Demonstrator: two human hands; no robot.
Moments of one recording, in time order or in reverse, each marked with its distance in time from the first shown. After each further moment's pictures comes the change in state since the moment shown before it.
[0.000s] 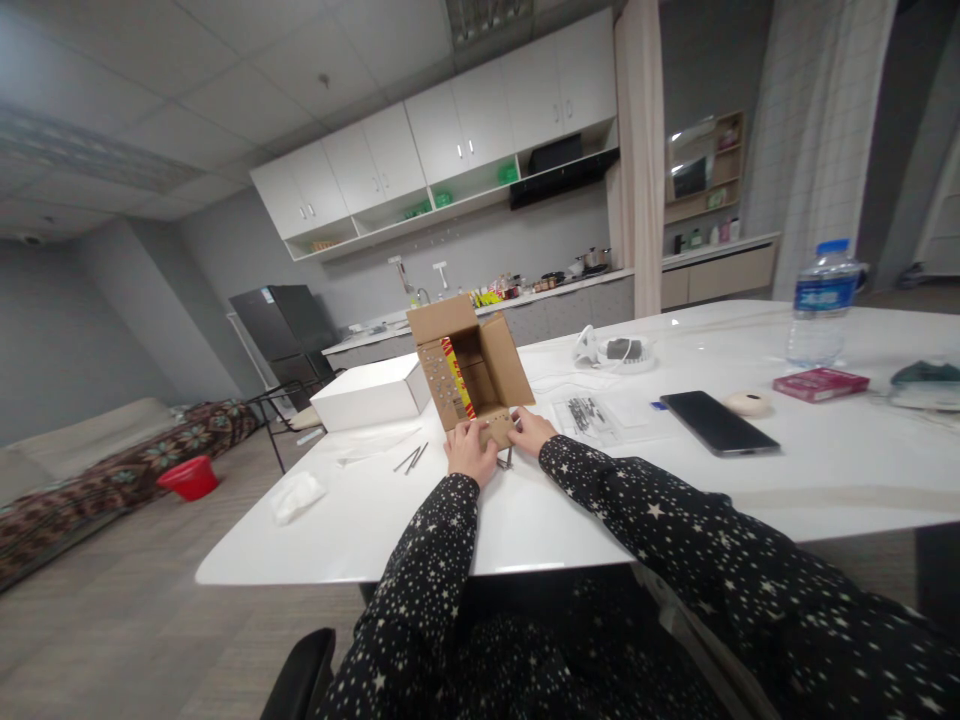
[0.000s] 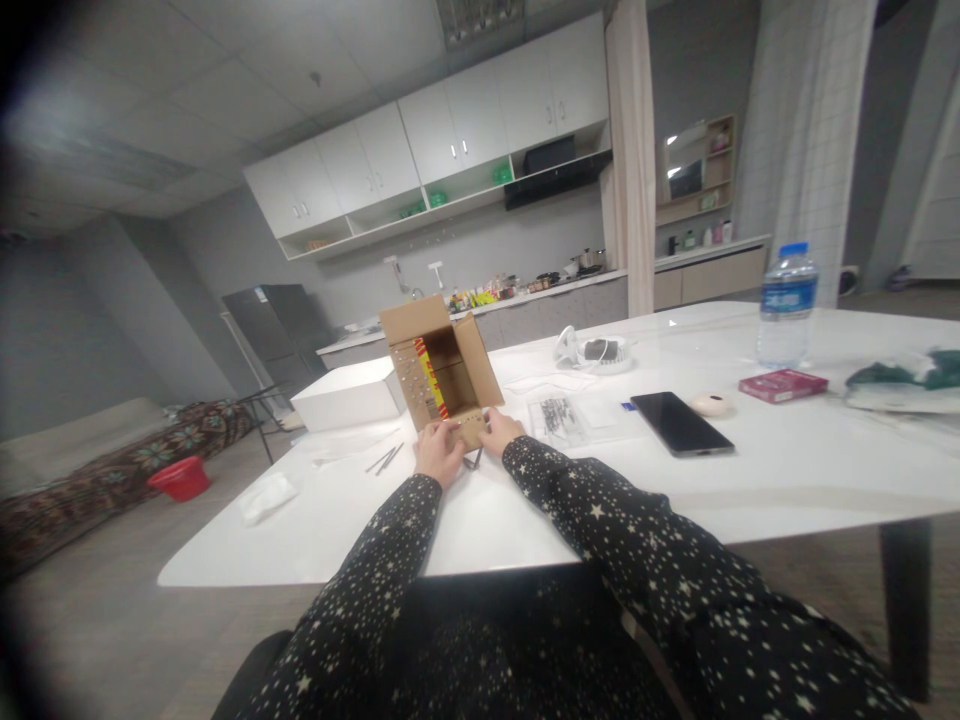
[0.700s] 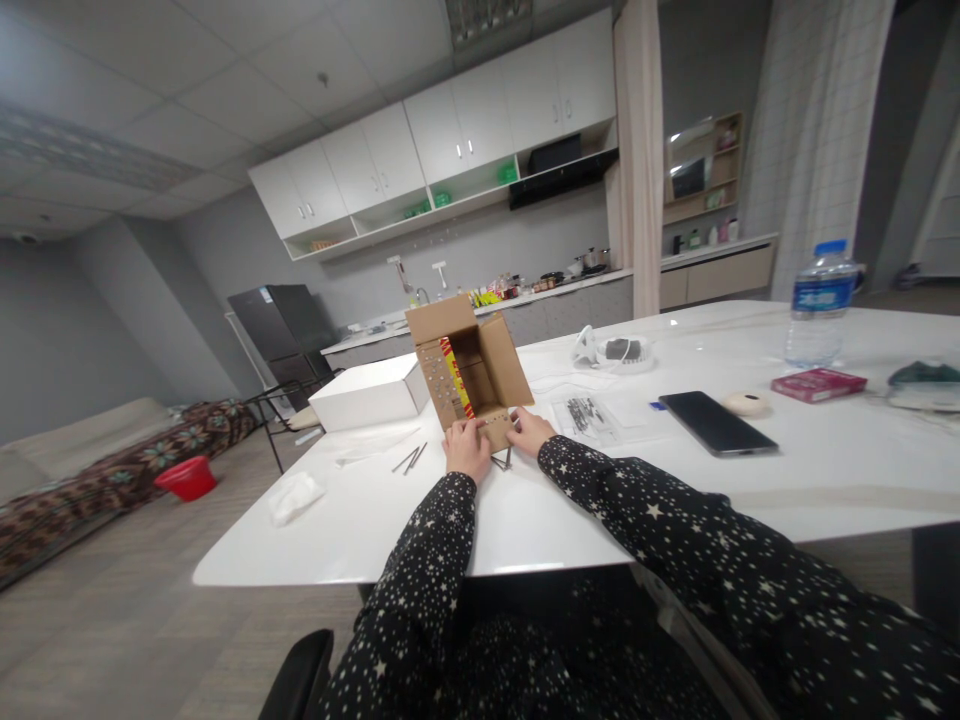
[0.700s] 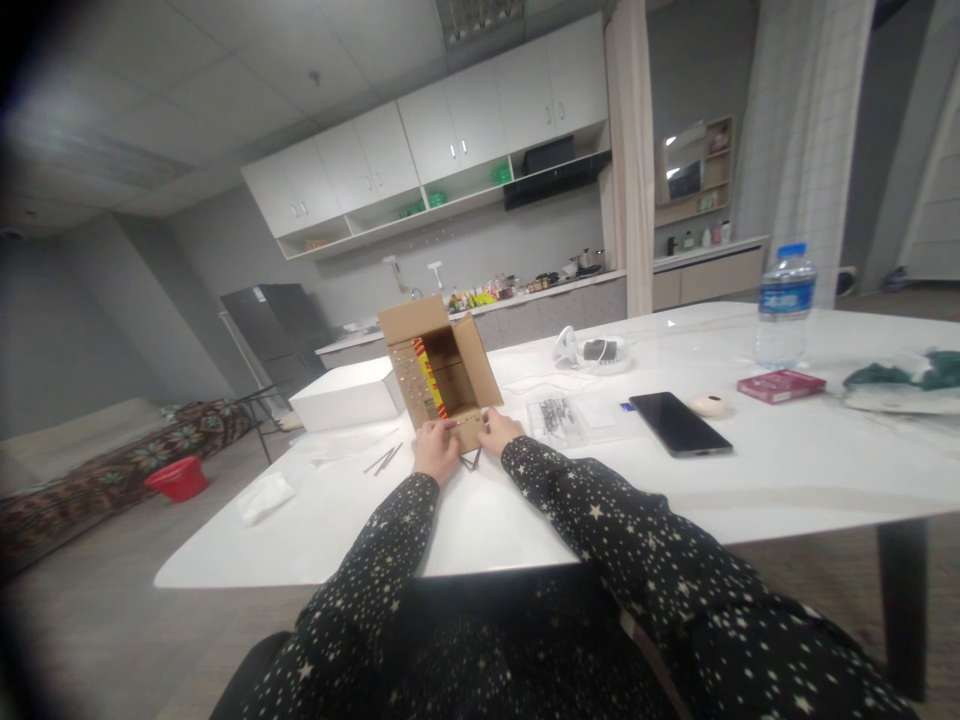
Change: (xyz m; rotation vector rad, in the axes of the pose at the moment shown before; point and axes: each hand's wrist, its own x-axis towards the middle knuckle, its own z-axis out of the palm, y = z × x) left_hand 0.012 -0.012 0.012 0.011 0.007 -0.015; right_hand -0.002 -0.002 -0.002 0.002 0.001 0.001
